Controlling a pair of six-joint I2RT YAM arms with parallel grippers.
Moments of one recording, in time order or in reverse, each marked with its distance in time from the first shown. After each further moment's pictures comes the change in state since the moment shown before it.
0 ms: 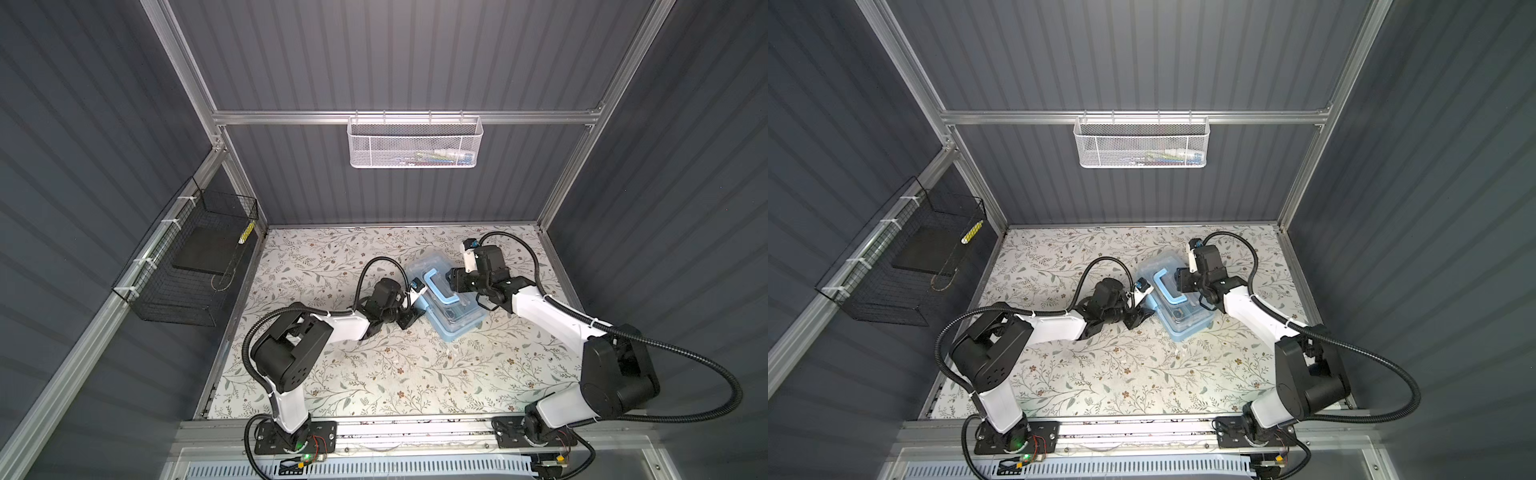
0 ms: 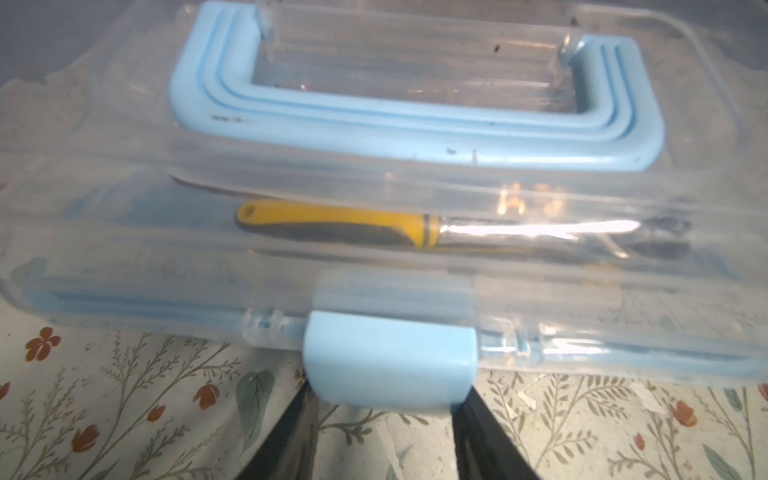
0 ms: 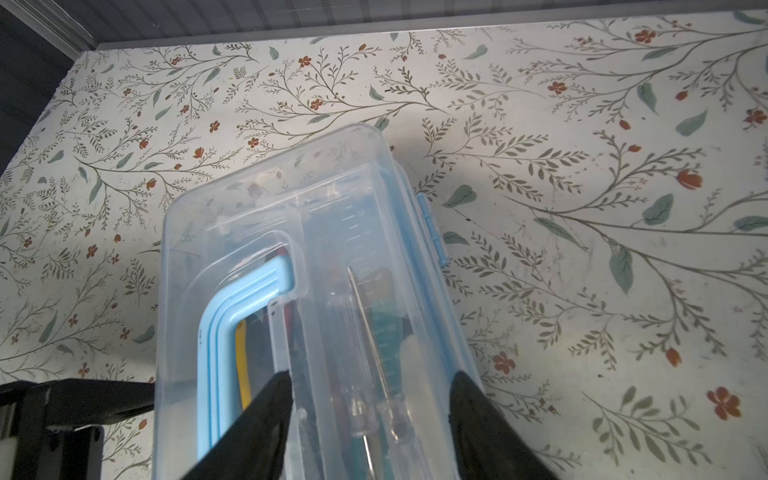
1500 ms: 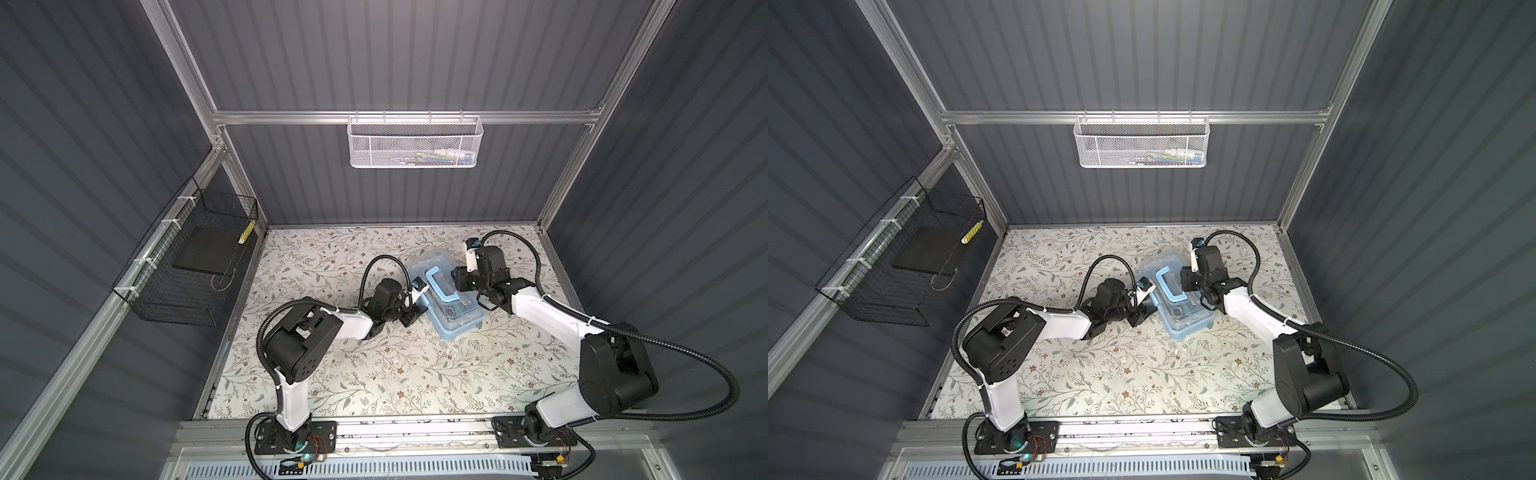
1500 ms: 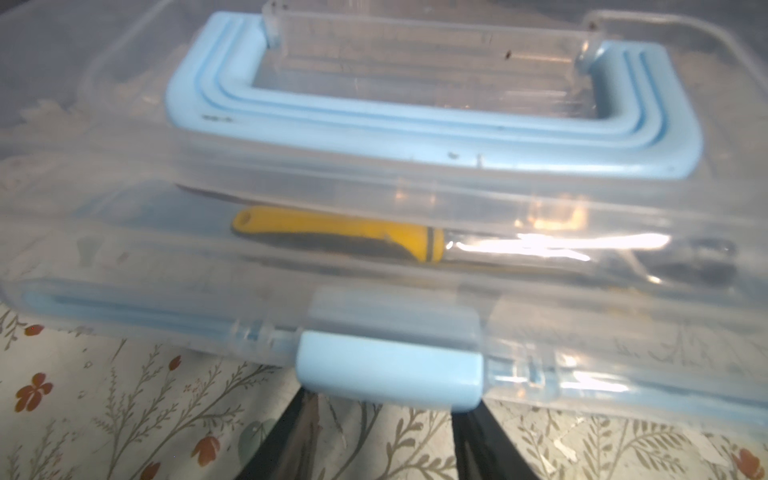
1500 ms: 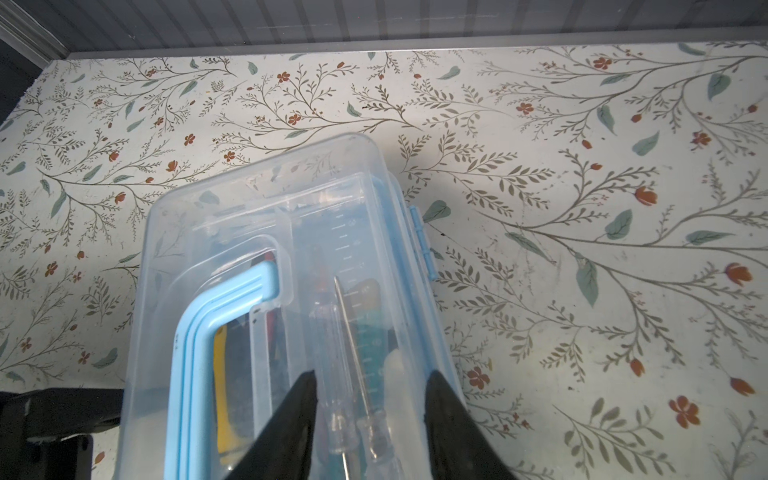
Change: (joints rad) left arm -0.007 0.090 -0.005 0.190 0.011 0.000; right arm -0.010 0.010 -0.022 0.047 0.048 -0.021
